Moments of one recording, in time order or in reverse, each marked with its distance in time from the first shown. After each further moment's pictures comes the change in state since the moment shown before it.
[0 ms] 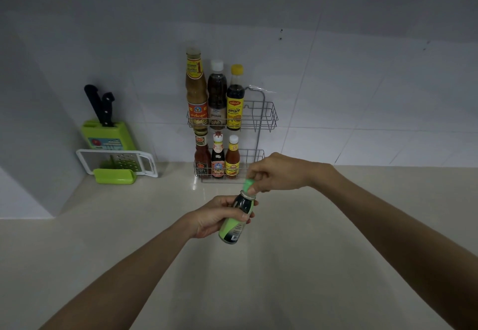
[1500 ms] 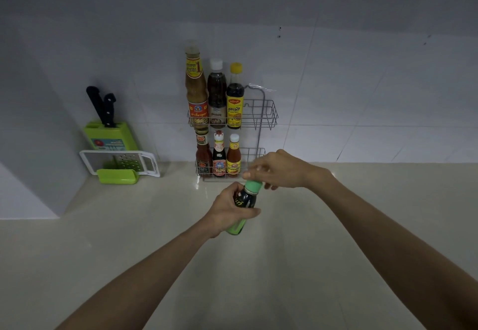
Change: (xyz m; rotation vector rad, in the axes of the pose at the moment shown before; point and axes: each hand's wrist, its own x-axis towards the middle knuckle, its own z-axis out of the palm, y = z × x) left_hand 0.017 -0.011 0.019 0.457 0.431 0.160; right_hand 0.000 0.008 0.016 0.278 0.173 0.106
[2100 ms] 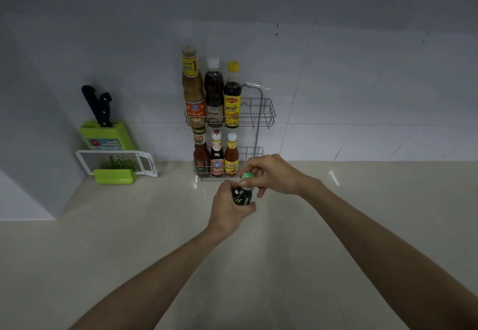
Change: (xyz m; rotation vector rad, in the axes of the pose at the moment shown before) left_hand -0.005 0.008 0.018 0.097 0.277 0.048; right_hand 0.005 0.008 0.018 0.167 0.074 -0.087
